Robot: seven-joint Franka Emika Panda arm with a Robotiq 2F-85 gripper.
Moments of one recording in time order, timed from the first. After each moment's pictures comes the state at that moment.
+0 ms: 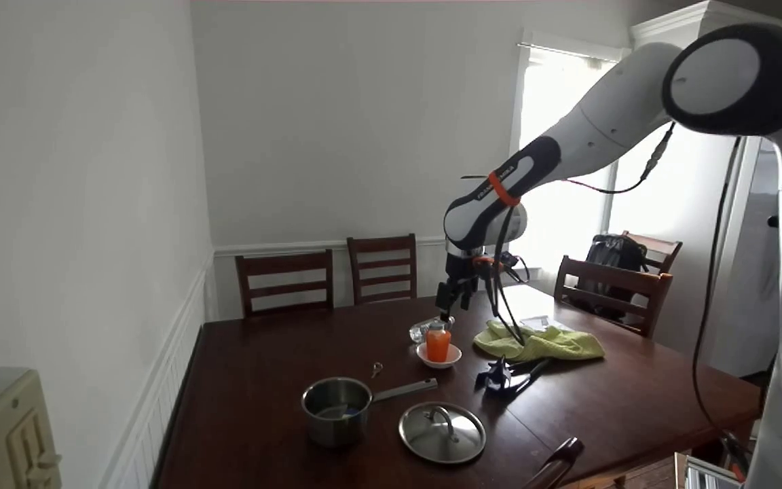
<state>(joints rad) -0.16 0.17 -0.18 -2.13 0.01 2.44 -0.26</state>
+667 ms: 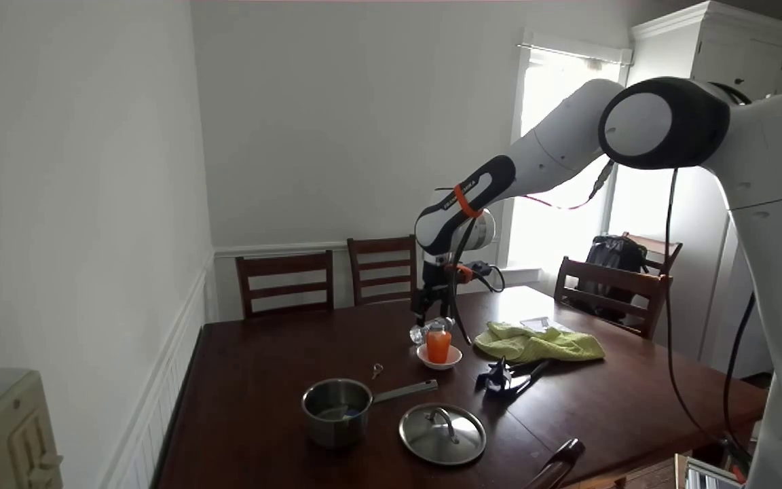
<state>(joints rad) -0.17 0.39 -0.15 -1.88 0.09 2.35 -0.19</state>
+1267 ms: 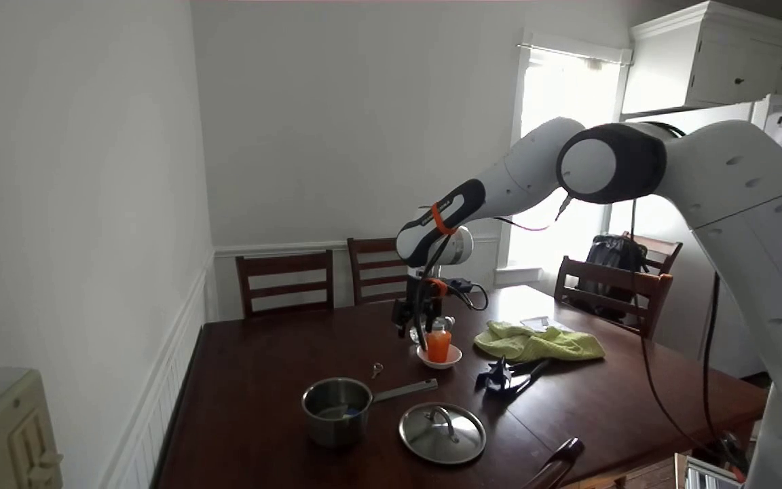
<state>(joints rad) -0.20 0.61 -0.11 -1.65 0.18 2.29 -0.06</state>
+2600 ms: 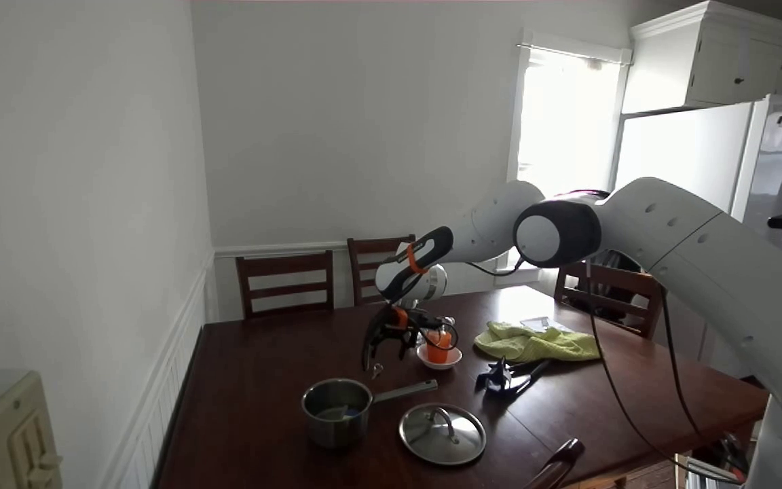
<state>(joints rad) -0.22 0.97 -0.06 -1.29 0.29 2.36 0.24</state>
